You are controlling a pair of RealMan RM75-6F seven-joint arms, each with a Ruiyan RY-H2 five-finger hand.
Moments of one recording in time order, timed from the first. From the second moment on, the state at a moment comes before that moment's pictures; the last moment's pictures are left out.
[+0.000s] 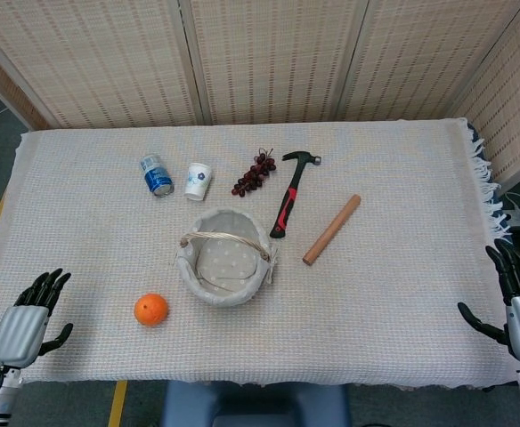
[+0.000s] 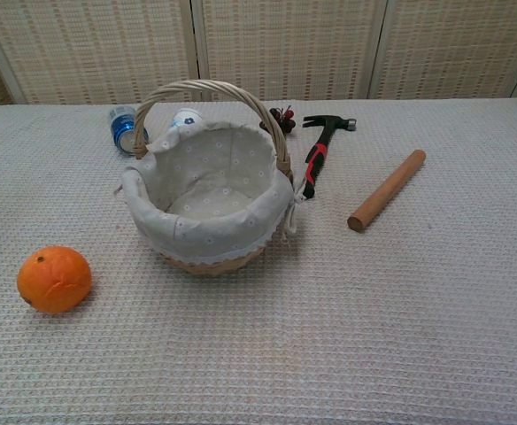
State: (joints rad) left arm -0.13 -1.17 0.00 -1.66 1.51 1.39 0.17; right arm 0.02 -1.17 0.09 -1.51 -1.60 1.69 0.22
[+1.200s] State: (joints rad) left arm -0.37 -1.32 -0.01 -1.83 1.32 1.06 0.39; right arm 0.03 -1.12 0.10 -1.56 -1.55 1.61 0.22
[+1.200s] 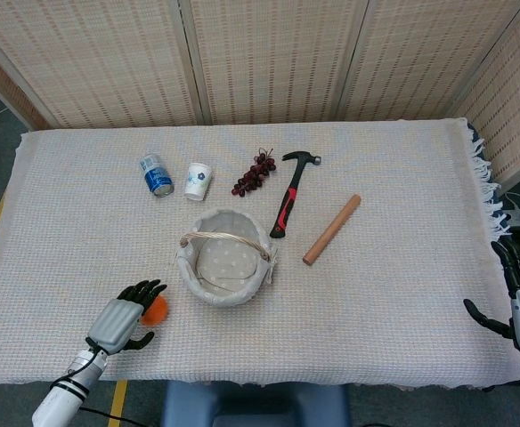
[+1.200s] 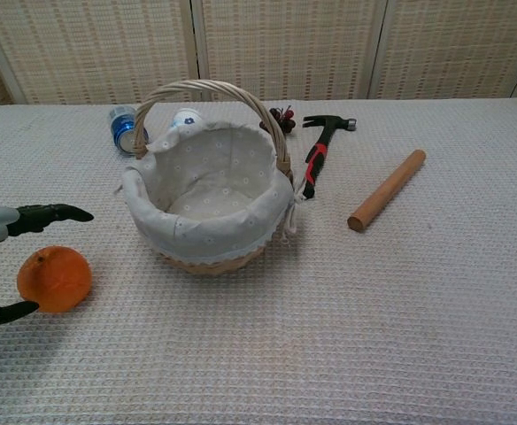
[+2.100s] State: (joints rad) left arm -0.36 -1.57 -0.02 -1.55 1.29 1.18 0.46; right arm 0.04 -1.12 0.09 -1.57 -1.56 1.59 0.20
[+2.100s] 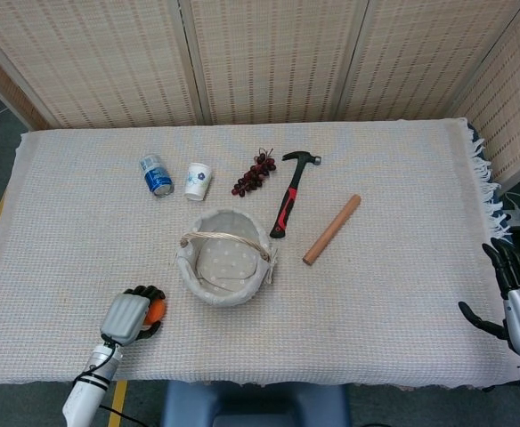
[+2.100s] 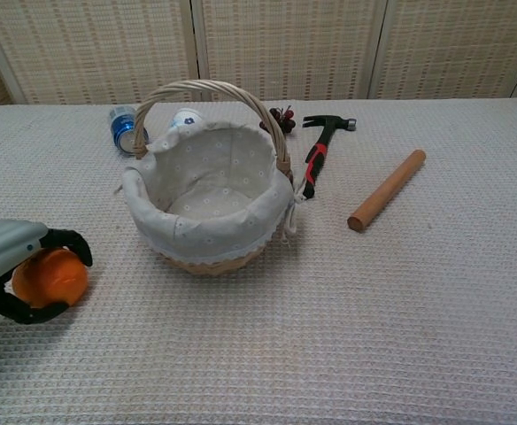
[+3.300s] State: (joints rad) left arm -0.54 -1.47 -0.31 -1.91 1.11 1.35 0.80; right arm 0.04 -1.10 0.08 -1.57 -1.56 1.57 0.21
